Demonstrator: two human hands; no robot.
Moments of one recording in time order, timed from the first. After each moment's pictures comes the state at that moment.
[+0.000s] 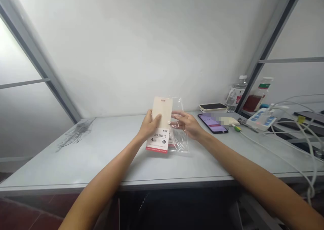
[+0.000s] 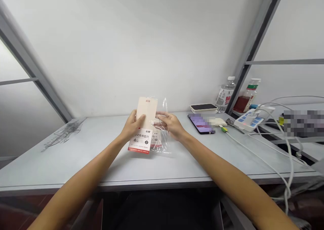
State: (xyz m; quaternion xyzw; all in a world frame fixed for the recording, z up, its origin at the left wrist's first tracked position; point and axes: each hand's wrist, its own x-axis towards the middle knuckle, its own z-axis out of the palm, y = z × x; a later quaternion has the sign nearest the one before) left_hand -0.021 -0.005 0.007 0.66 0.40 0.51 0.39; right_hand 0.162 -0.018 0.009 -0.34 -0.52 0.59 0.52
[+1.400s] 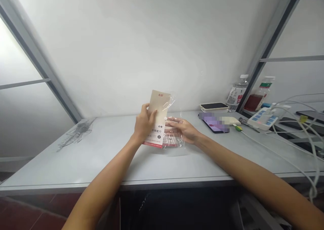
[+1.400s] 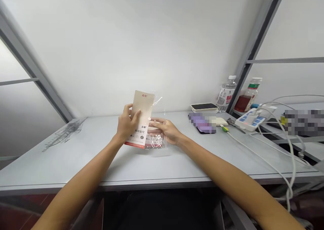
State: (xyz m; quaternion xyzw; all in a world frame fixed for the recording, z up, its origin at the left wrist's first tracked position) left_hand -0.029 -0.014 0.024 0.70 0.51 0.50 0.08; right_hand 0.149 -0.026 0.001 -0.31 -0.47 0.69 0.45
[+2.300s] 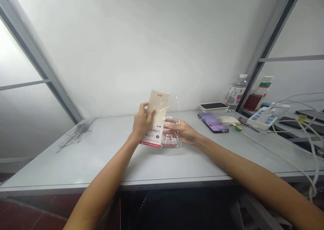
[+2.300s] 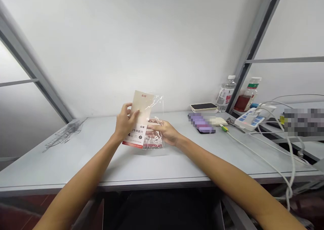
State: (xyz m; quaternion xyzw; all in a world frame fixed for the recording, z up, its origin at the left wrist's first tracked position) left_hand -0.033 -0.012 0.029 0.70 0.51 0.50 0.09; right_hand 0.147 -0.029 0.001 -0.29 -0.48 0.71 0.43
